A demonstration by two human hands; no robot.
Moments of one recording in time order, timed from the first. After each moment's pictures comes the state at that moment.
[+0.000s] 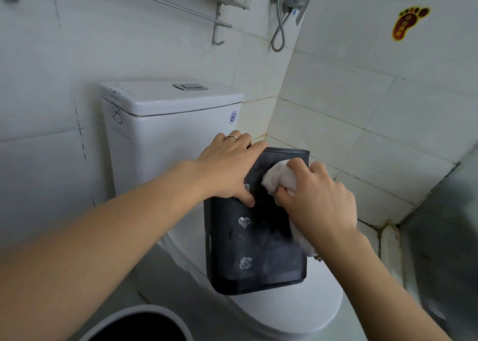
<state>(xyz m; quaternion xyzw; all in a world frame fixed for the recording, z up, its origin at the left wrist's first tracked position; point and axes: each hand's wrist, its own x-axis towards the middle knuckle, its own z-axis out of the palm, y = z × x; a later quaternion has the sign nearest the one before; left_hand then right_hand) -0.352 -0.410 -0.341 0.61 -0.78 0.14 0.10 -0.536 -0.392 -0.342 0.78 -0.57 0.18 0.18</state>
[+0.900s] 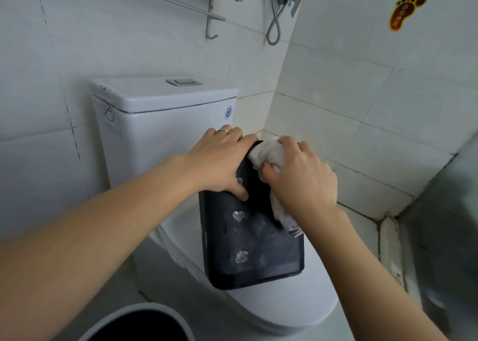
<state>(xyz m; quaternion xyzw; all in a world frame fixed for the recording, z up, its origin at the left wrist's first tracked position) -0.347 -0.412 -0.343 0.61 -0.78 0.12 0.12 -0.517 -0.415 -0.340 0.77 -0.57 0.25 0.11</state>
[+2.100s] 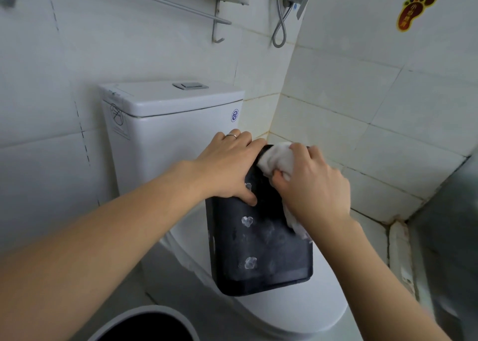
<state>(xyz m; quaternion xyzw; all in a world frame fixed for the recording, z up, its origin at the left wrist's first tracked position) -0.349 -0.412 -0.344 0.60 -0.78 0.13 0.11 -0.521 -0.409 -0.344 0.77 -0.57 0.24 0.17</state>
